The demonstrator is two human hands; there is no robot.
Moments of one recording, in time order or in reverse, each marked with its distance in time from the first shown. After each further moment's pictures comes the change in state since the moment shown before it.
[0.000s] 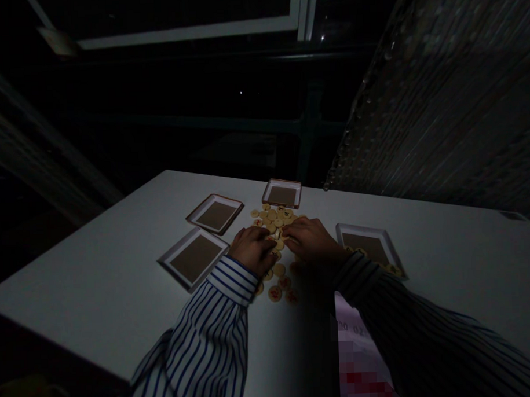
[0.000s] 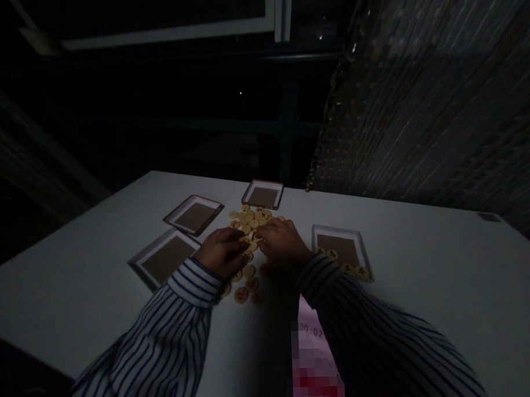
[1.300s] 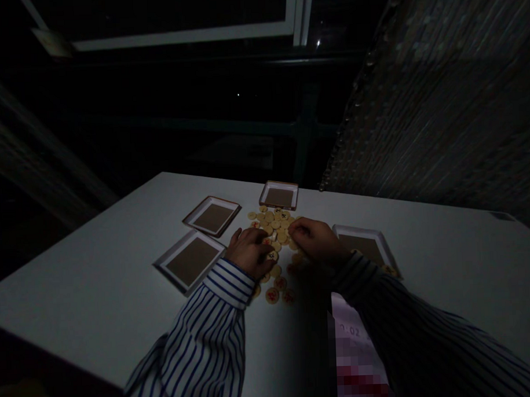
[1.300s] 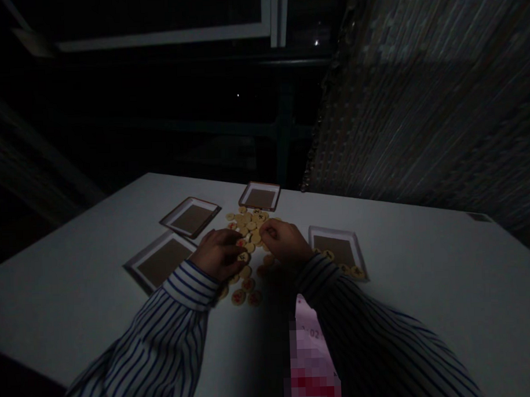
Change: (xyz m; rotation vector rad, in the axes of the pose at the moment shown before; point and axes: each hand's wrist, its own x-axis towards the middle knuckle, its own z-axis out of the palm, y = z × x) left_hand 0.000 0.002 -0.004 -0.005 -0.002 0.006; right_hand -0.006 0.002 -0.008 0.475 0.184 0.322
